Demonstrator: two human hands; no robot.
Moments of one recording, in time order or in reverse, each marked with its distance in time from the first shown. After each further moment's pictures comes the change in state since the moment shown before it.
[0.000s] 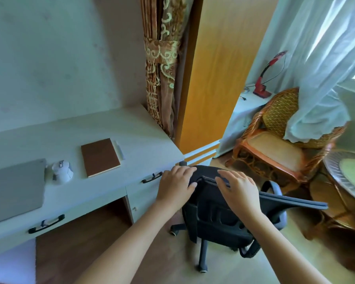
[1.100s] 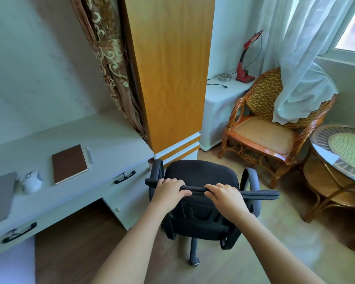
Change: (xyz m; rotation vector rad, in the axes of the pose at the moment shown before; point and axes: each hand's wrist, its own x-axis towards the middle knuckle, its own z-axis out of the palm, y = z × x) left_hand 0.030 0.123 0.104 0.071 -0.403 -0.110; right_hand -0.044 0.184 0.021 0.001 -0.389 -0.062
